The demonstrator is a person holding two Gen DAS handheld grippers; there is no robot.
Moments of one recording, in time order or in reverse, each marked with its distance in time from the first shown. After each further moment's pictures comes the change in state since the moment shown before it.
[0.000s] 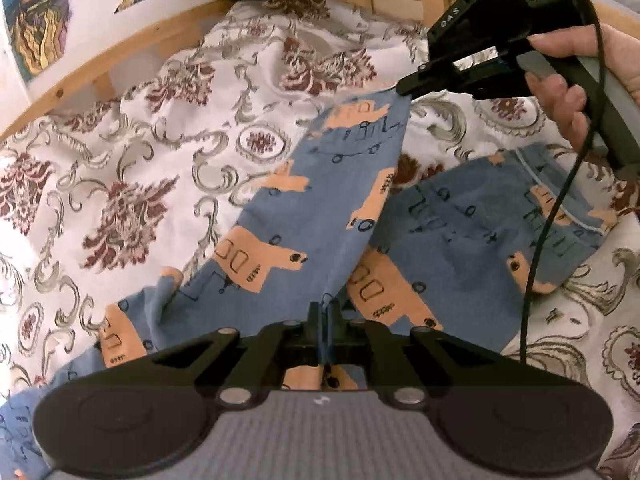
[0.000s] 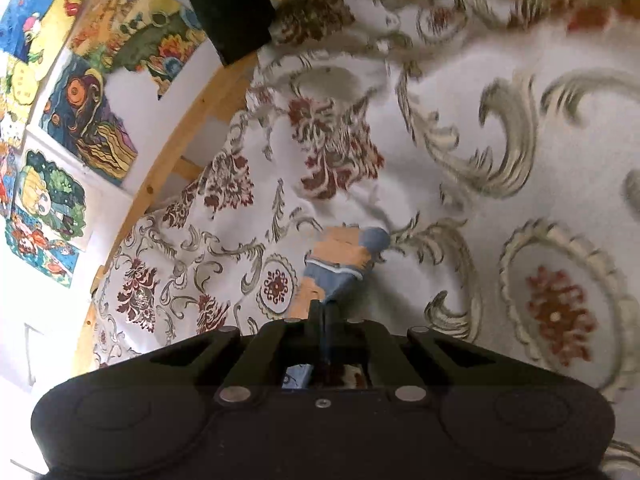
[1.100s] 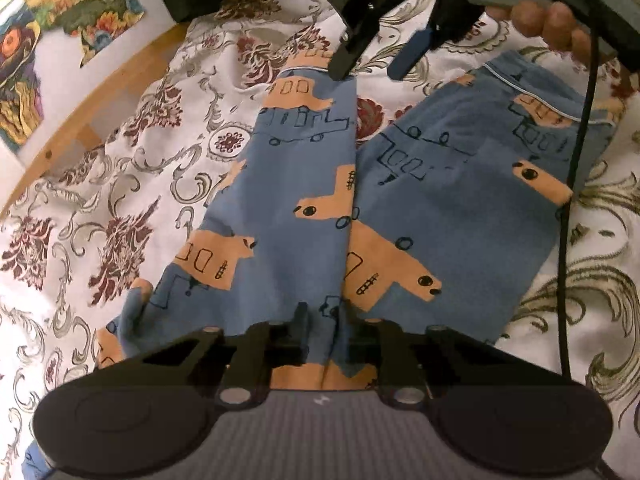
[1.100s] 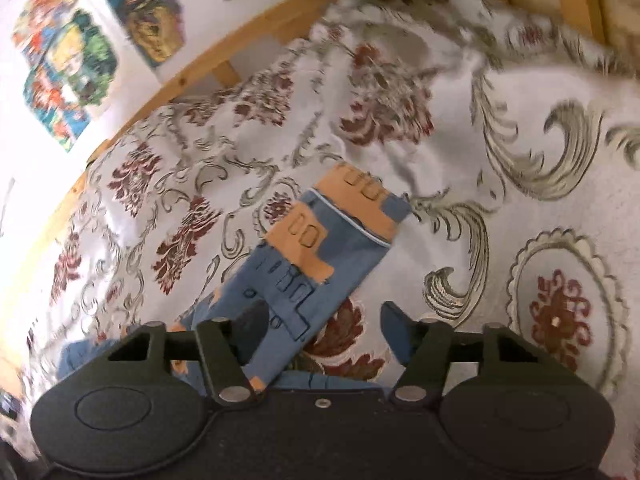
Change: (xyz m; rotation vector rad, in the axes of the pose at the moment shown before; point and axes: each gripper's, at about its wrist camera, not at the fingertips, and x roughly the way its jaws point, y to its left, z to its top) left arm 0.034 -0.046 -0.025 0.225 0.012 0.128; right arm 0.017 0.009 -0.020 -0.333 0.169 -0.020
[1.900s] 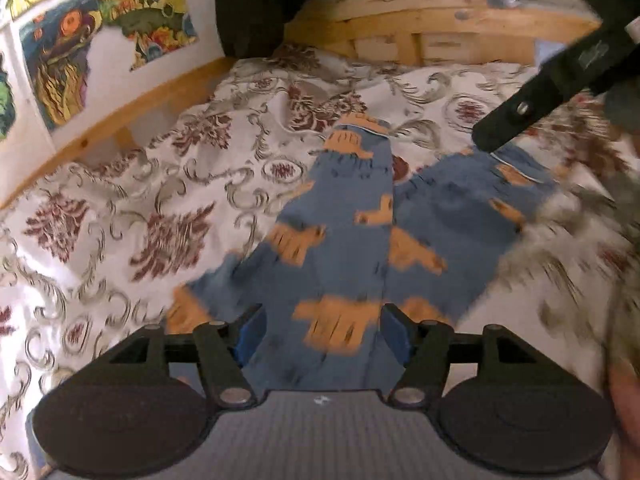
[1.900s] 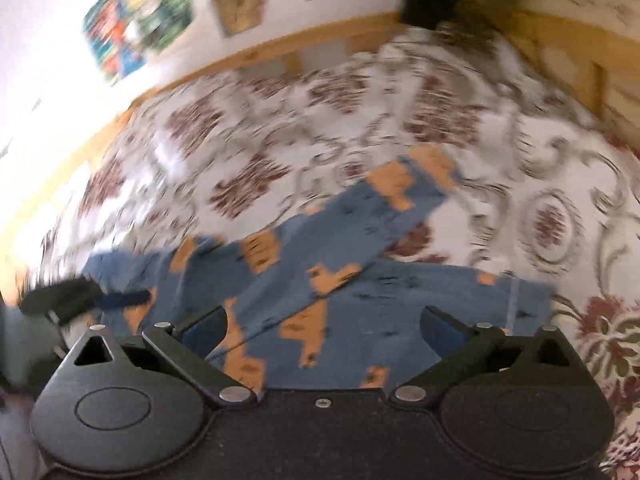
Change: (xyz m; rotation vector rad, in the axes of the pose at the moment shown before) left arm -0.081 0.060 -0.049 -0.133 -0.178 -0.056; right arm -0.102 0.099 -0.105 -0.230 -0.070 -0.088
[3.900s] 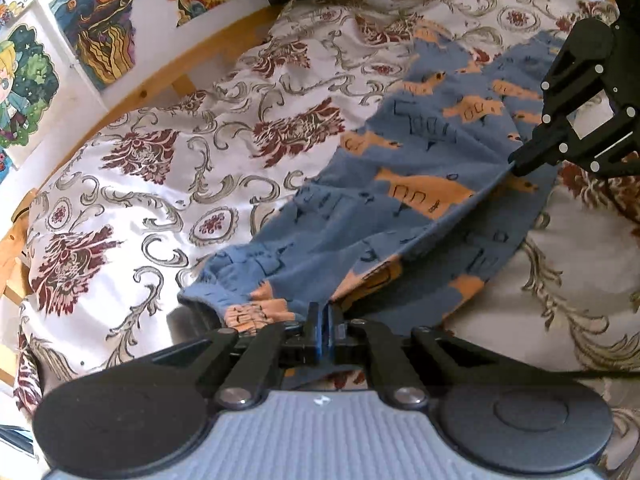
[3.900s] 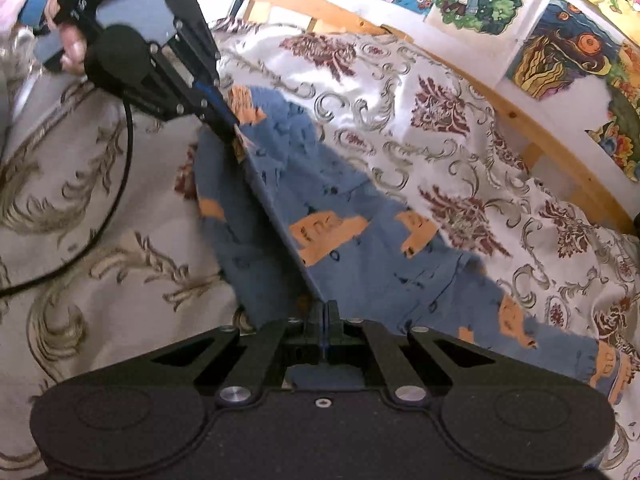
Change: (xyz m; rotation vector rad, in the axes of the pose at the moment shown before) left arm -0.054 0.181 -0.136 0.152 0.104 0.050; right arm 0.110 0.231 -0.107 -0.941 -0.053 0.038
